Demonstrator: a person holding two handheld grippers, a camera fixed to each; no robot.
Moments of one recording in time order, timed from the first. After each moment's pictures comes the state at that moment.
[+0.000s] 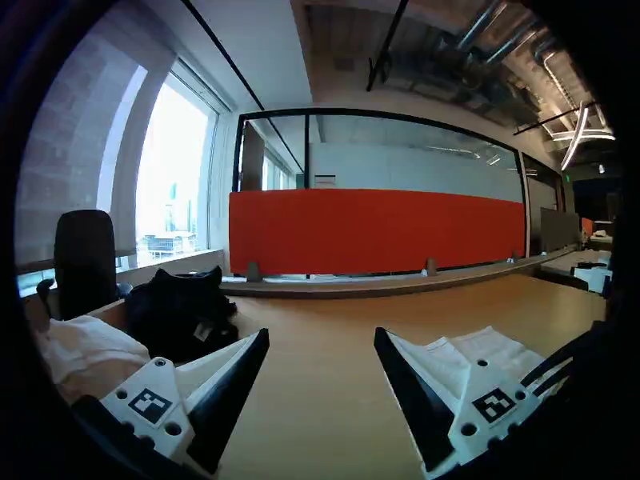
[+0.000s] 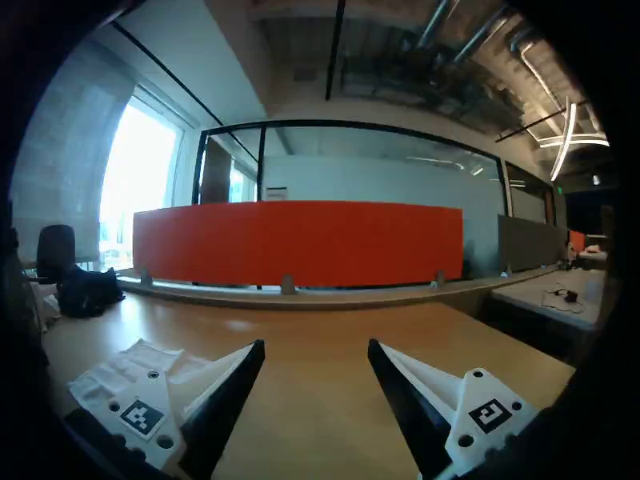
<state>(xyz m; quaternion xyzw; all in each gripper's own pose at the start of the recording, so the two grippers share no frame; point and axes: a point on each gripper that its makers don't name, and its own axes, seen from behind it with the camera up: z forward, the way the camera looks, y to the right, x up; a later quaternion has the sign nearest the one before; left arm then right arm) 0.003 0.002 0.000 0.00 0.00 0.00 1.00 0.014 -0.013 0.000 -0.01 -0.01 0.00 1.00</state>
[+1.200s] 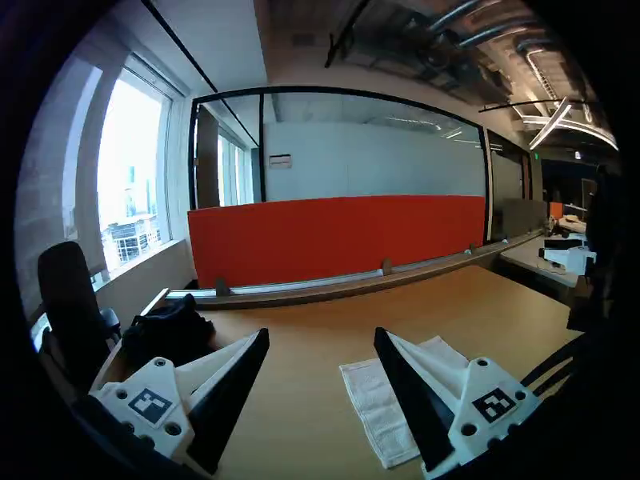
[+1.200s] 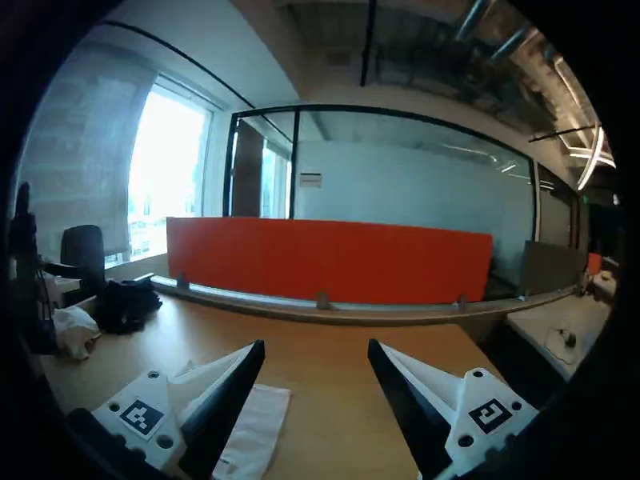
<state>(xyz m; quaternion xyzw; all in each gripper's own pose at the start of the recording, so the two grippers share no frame) 0.120 0.035 -0.026 -0.10 -0.08 0.04 0.99 0.151 -0.066 -0.033 0.07 -0.07 -0.03 0.99</state>
